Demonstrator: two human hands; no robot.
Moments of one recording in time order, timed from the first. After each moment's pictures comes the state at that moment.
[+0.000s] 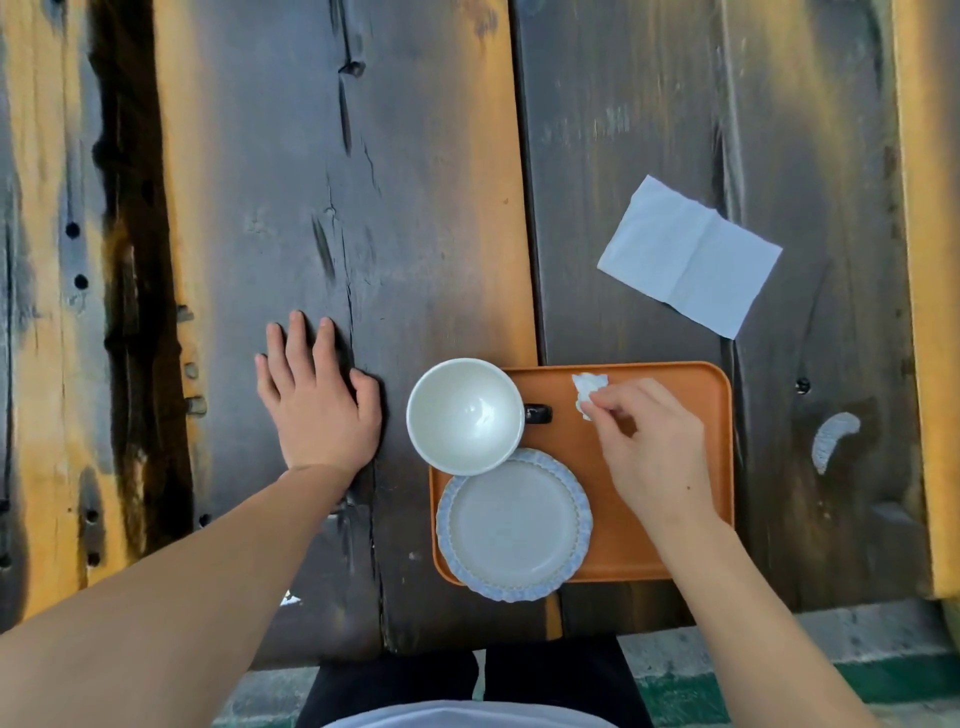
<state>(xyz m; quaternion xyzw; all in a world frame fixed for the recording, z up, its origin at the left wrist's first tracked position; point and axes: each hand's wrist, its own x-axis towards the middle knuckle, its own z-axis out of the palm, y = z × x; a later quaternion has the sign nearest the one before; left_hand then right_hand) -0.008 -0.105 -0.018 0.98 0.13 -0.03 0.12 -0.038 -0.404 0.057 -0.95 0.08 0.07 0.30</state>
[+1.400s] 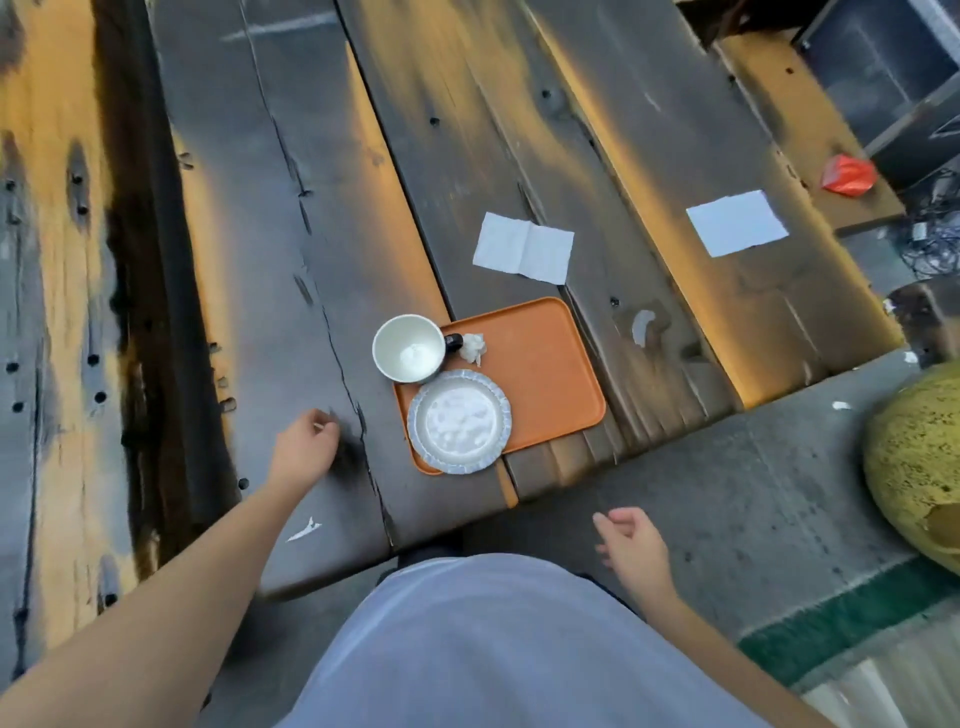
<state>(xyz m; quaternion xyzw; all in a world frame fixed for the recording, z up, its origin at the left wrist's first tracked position) -0.096 -0.063 0.061 0.89 0.16 -0.29 0.31 -0.332 -0.412 0.092 -0.67 0.54 0.15 0.48</state>
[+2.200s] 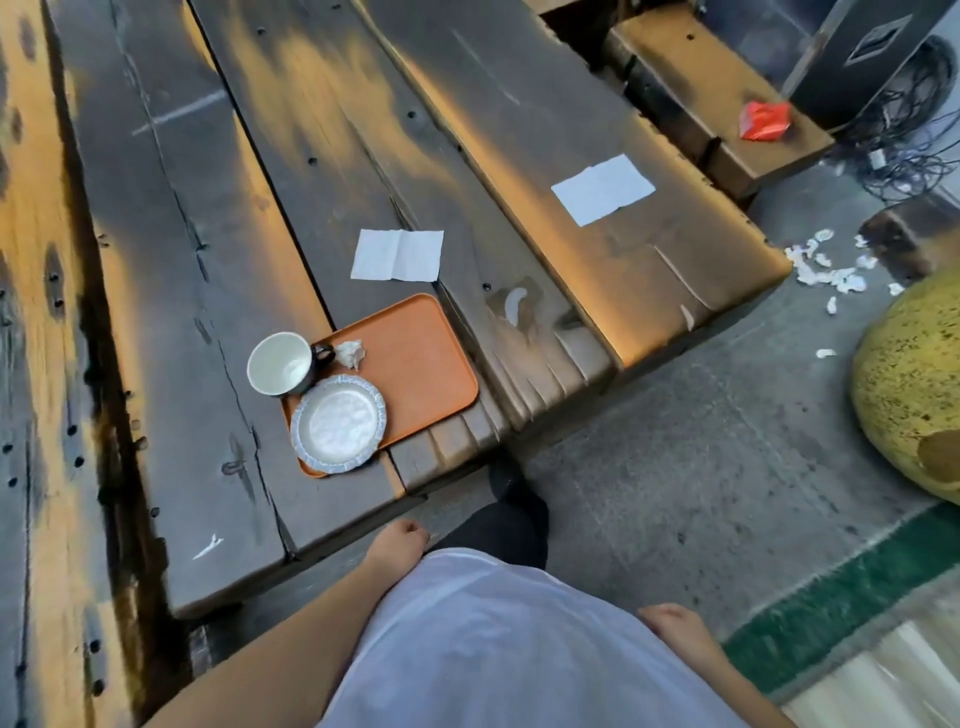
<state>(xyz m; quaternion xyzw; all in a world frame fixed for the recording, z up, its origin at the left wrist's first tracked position) -0.299 -0.276 0.041 0.85 0.07 -0.47 0.21 -0.532 -0.573 0.078 -0.55 0.58 0.32 0.50</state>
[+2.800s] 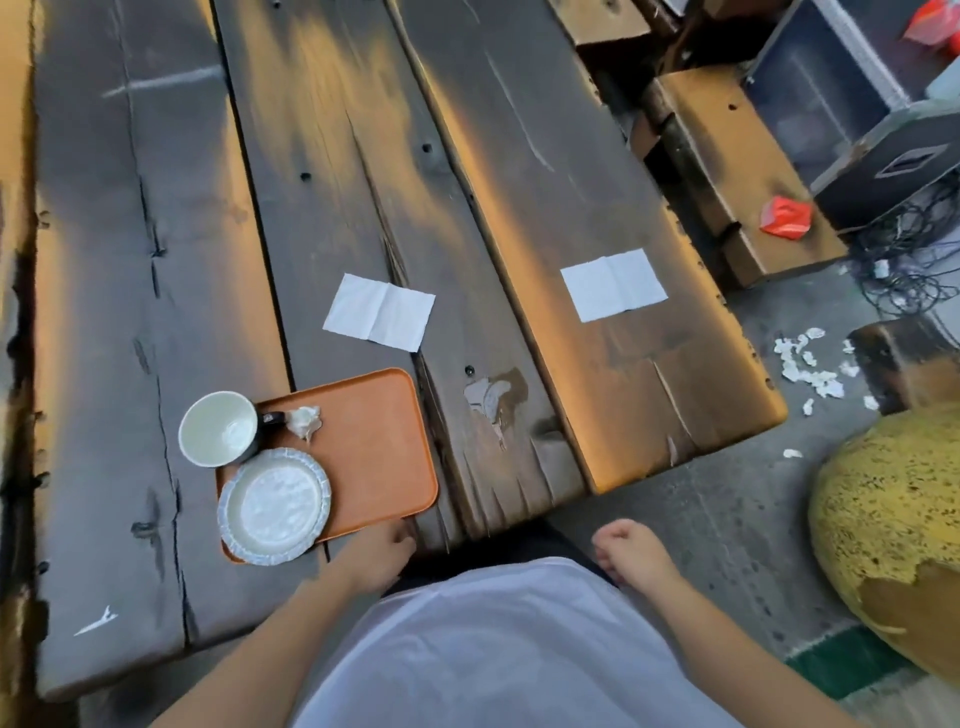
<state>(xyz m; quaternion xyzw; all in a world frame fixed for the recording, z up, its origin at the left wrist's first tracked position) -0.183 -0.385 0.081 0.84 -0.02 -0.50 0.20 -0.301 -0.716 0.072 -0.68 0.49 0.28 0.47</state>
